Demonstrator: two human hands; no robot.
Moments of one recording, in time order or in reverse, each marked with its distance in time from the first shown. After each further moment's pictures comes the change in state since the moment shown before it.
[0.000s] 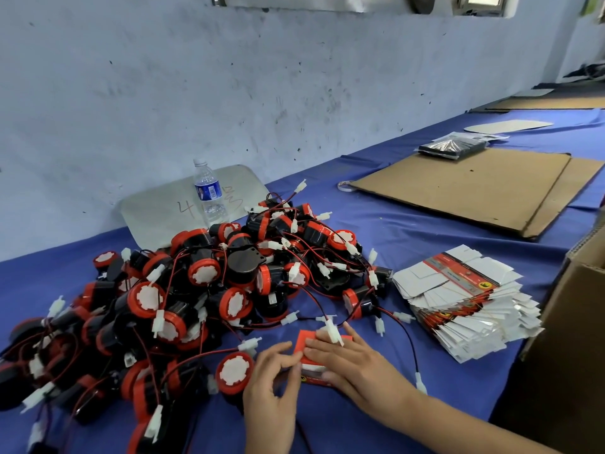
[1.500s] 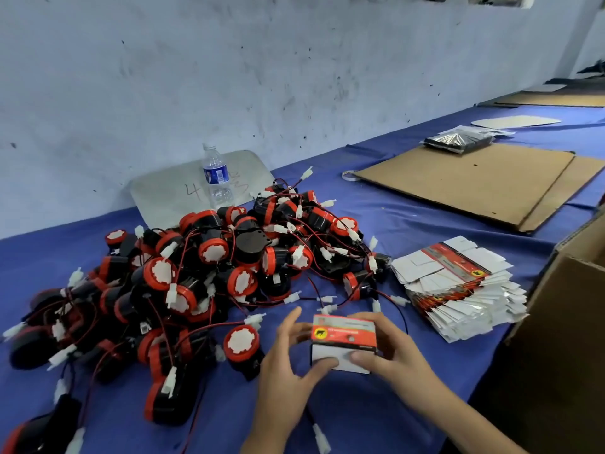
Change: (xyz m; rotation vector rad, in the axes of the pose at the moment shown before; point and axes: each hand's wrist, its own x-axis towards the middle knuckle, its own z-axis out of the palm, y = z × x) left_hand -0.011 0.015 -0.010 -0.091 -0.302 -0.093; right_hand -0.034 -0.016 -0.027 0.987 0.212 0.479
